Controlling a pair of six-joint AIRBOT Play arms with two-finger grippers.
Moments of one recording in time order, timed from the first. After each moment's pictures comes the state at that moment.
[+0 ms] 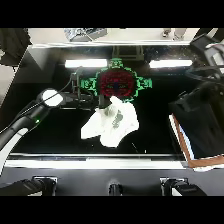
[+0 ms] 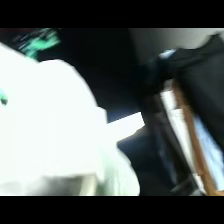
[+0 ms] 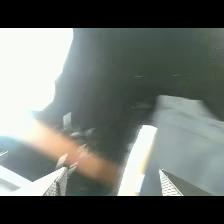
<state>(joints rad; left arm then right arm) -0.46 -1.33 1.25 0.89 -0.86 -1.59 0.08 -1.05 1.62 -1.50 1.64 1.08</state>
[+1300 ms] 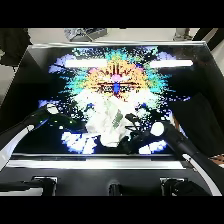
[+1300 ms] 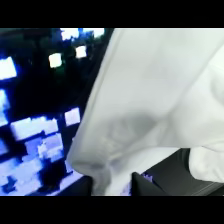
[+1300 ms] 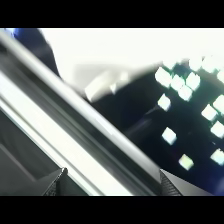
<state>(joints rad) -0.19 -1.50 0.95 0.99 -1.12 -1.37 0.45 -1.15 0.71 -0.95 1.05 1.22</state>
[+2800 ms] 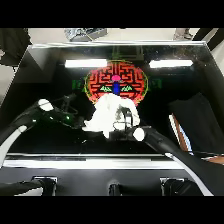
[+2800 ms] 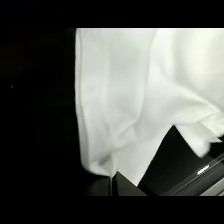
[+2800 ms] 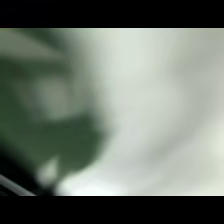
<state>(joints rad) -0.17 -1.37 1.01 0.94 -1.13 -1.26 0.63 -1.27 0.77 -0.99 0.54 1.58</state>
